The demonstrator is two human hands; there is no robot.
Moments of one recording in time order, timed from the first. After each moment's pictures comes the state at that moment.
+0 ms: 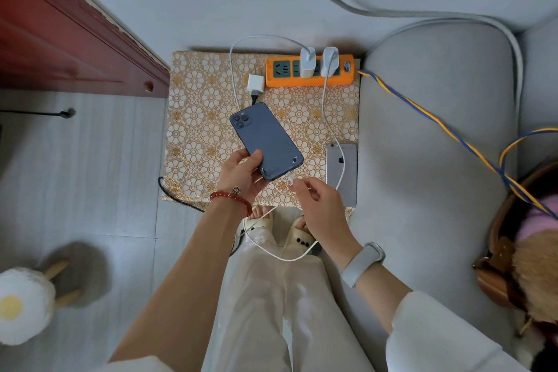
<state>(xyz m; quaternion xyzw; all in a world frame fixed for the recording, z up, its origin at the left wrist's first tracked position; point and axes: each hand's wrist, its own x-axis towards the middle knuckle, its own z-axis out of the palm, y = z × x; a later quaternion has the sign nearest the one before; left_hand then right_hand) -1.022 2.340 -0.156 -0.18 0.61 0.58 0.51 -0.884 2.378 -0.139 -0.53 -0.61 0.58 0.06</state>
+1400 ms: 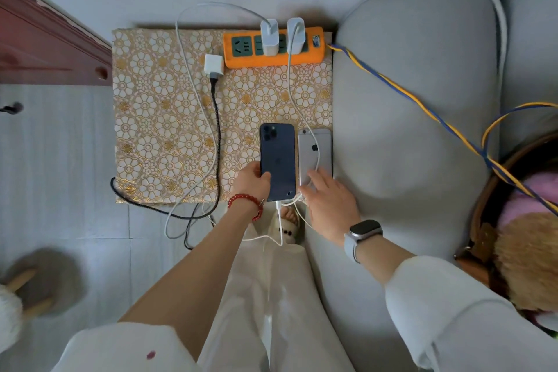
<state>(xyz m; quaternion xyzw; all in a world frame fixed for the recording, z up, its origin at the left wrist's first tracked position) -0.960 2.360 -0.235 0.14 0.84 0.19 0.49 -0.813 2.419 -0.207 -0.29 -0.88 0.22 -0.29</state>
